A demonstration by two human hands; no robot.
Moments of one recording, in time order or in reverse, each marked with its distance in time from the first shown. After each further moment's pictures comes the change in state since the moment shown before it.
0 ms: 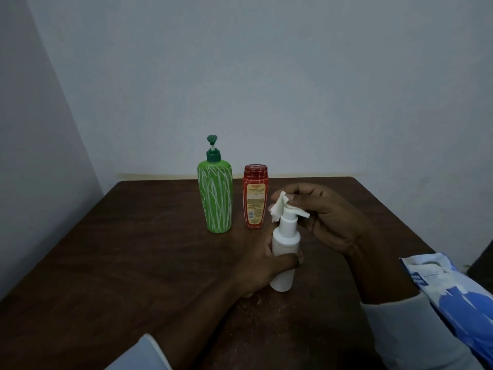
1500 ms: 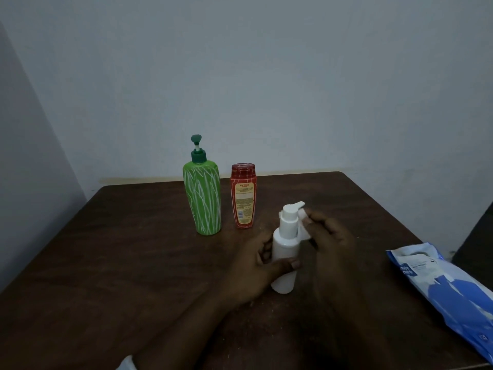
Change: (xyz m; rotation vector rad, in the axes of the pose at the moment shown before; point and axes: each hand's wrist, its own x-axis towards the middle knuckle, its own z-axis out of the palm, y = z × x) left_hand -0.014 0.014 0.006 -0.025 0.000 -0.063; right_hand -0.053 0.047 0.032 -0.011 0.798 -0.188
